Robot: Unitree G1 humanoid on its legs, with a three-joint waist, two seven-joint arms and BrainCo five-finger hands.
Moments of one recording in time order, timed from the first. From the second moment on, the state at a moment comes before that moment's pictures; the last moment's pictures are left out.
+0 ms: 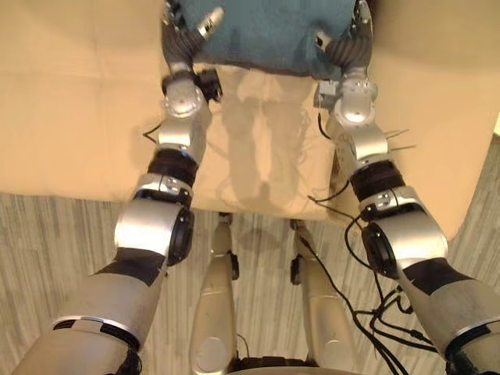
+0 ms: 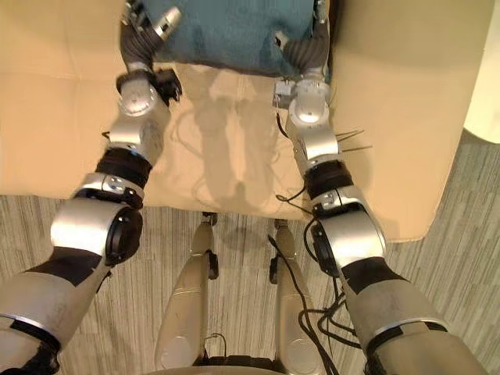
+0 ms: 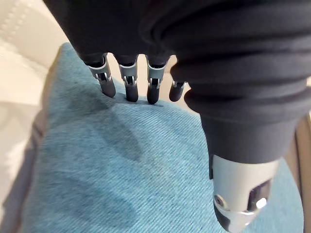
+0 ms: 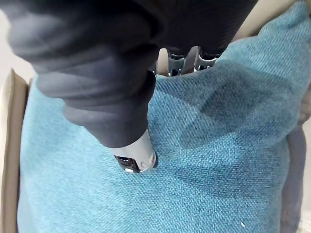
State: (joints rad) left arm -1.27 0.25 -0.01 0.99 -0.30 -0.18 0.32; right arm -1.16 -0.21 0.08 0.77 0.23 -0.15 -0.37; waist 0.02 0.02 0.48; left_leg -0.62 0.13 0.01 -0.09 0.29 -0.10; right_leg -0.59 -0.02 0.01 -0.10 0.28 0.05
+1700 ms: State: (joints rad) left arm 0.29 0.10 0.05 0.50 -0.09 -0.20 -0.02; right arm 0.25 -0.26 -0.06 0.57 -0.04 -0.17 0.04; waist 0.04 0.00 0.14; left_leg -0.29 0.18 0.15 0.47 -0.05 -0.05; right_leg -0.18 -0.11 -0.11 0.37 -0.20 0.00
